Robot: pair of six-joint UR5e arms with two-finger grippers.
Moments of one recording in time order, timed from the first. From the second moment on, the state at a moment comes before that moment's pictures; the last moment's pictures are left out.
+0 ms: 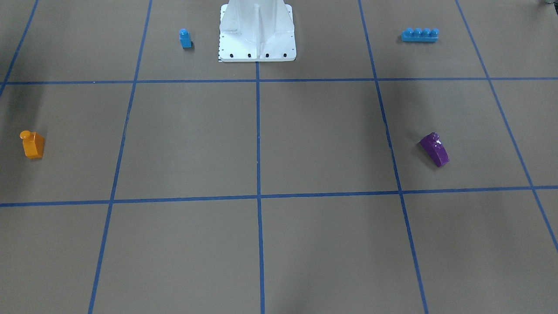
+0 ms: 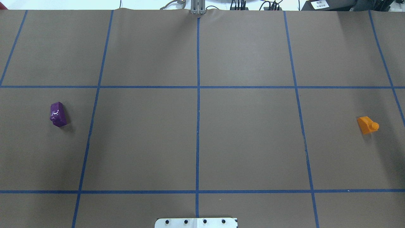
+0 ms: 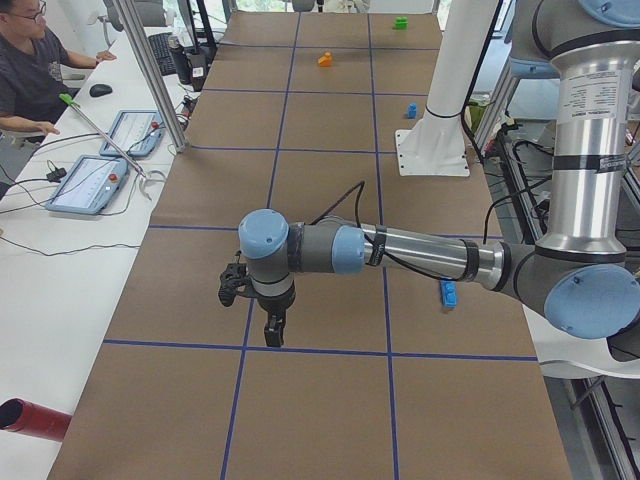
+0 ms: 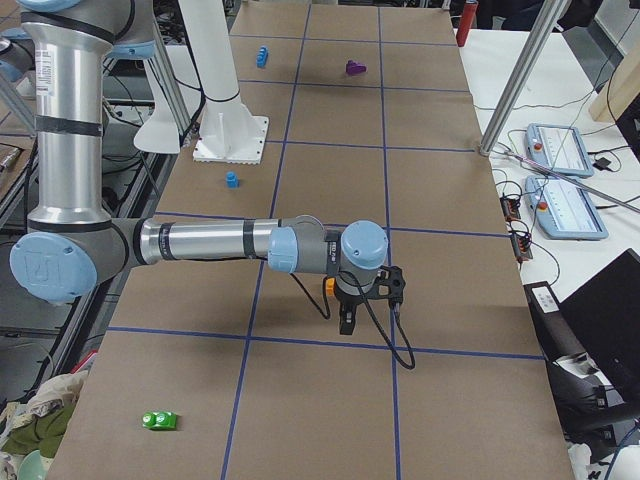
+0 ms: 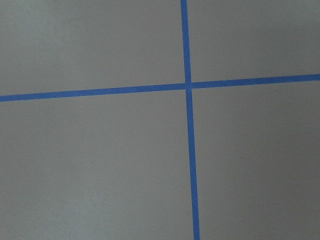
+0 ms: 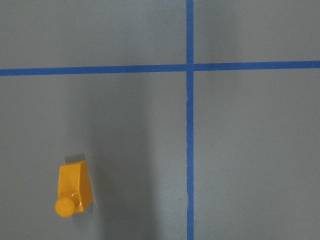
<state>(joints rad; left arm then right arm) -1.57 -1.55 -1.74 -1.43 -2.29 0.05 1.54 -1.64 1.72 -1.67 2.40 0.04</state>
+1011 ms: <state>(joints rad) -1.52 -1.58 -1.76 -1.53 -2.30 0.03 1.54 -1.60 1.75 -1.67 2.40 0.05</state>
